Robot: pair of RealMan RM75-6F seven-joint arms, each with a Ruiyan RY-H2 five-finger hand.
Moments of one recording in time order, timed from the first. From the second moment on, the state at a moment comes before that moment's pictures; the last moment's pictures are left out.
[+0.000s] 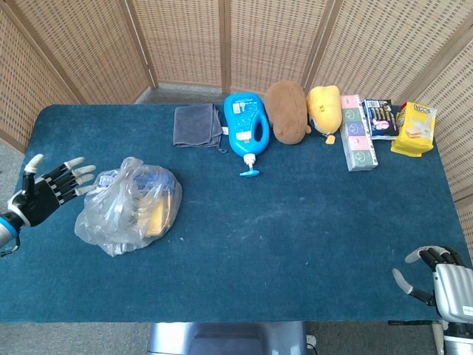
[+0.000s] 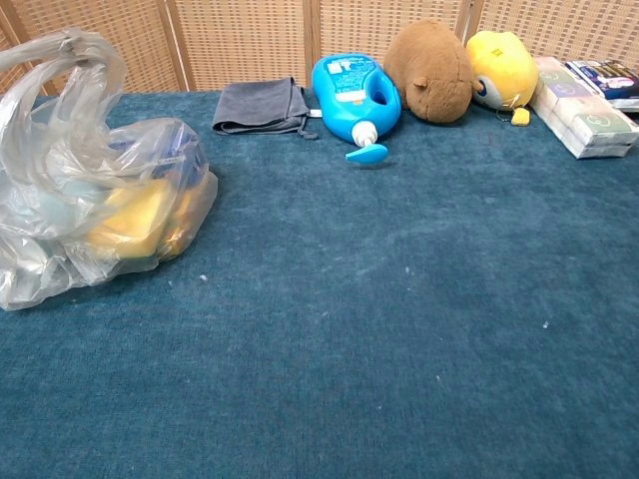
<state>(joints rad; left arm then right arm) -0.71 -0.86 0.13 -1.37 1.78 0.89 -2.61 -0.04 -1.12 0.04 -1.71 -1.53 1.58 -0.01</state>
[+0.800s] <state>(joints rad) -0.84 -0.92 0.26 -1.37 1.83 0.92 -2.80 -0.06 -1.11 0.03 -1.69 -1.53 1.60 0.03</state>
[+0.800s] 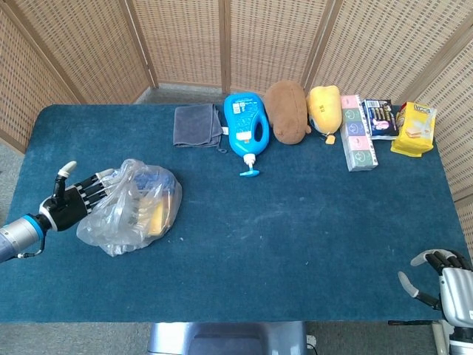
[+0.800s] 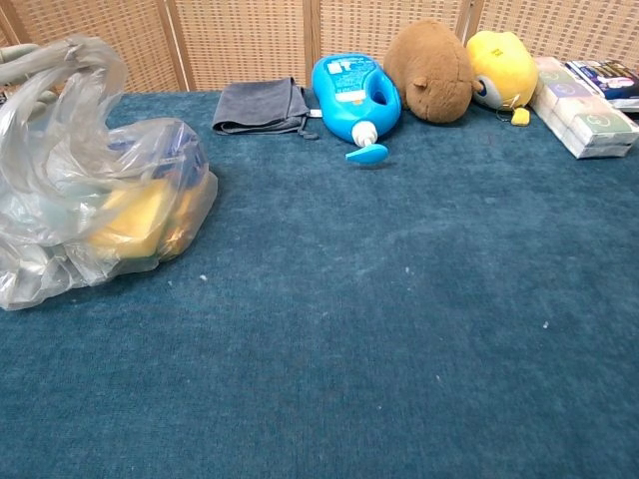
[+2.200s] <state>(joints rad) -1.02 -0.92 0.29 -1.54 1.70 0.72 -2.82 -0.10 -1.10 0.03 -1.68 -1.55 1.66 0.07</state>
